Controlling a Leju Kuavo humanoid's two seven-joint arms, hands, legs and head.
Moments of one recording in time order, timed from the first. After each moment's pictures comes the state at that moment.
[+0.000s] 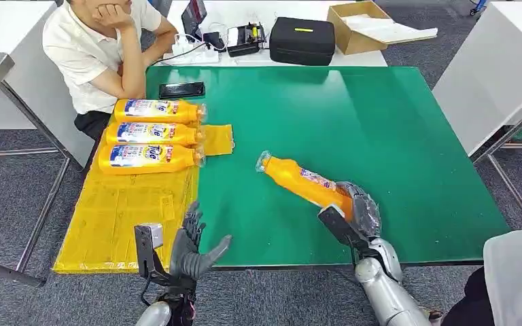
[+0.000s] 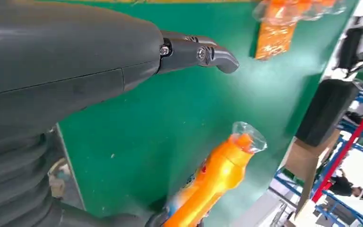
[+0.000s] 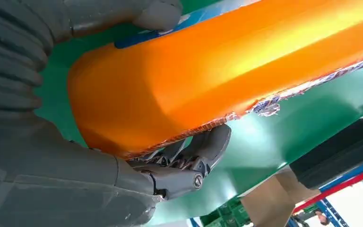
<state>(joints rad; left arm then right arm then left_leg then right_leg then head) -0.04 -0.20 -0.54 -1.28 0.46 0.27 -0.24 -0.23 -0.11 0.20 -0.89 0.67 -0.27 -0.39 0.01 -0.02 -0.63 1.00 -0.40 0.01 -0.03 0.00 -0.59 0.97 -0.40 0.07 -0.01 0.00</state>
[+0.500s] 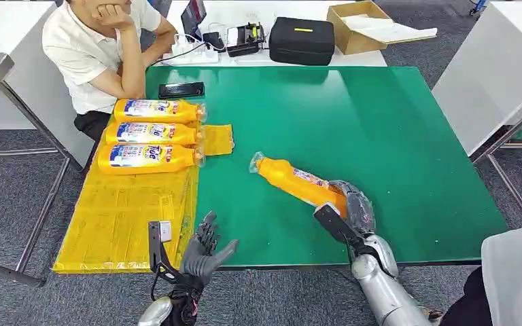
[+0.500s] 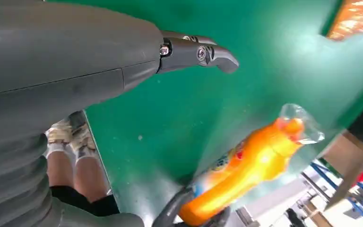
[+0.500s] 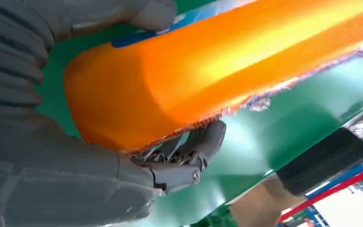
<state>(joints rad) -0.11 -0.20 -0.55 -1.10 0.66 0.16 -0.16 -0.26 -0.10 0.24 -0.88 0.65 -0.27 -0.42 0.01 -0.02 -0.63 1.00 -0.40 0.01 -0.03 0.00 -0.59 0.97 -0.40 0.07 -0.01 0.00</state>
